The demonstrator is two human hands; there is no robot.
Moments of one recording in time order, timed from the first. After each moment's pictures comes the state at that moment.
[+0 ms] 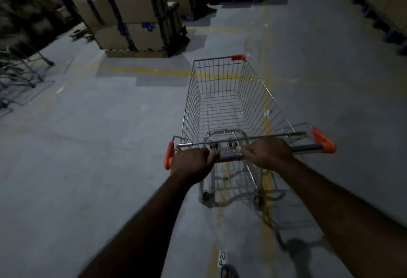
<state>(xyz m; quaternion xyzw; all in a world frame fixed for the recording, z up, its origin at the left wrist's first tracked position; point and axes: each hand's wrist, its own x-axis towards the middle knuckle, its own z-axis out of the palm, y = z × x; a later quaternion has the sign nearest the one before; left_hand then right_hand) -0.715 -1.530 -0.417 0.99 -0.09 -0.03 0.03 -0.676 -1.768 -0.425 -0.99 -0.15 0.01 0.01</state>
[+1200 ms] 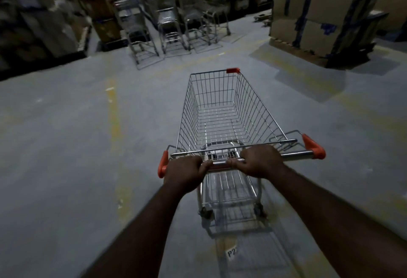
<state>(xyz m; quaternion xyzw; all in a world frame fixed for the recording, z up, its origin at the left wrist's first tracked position) -0.962 -1.507 -0.420 0.93 0.36 0.03 0.05 -0.744 -1.624 -0.426 -0.78 -0.62 -0.01 0.02</state>
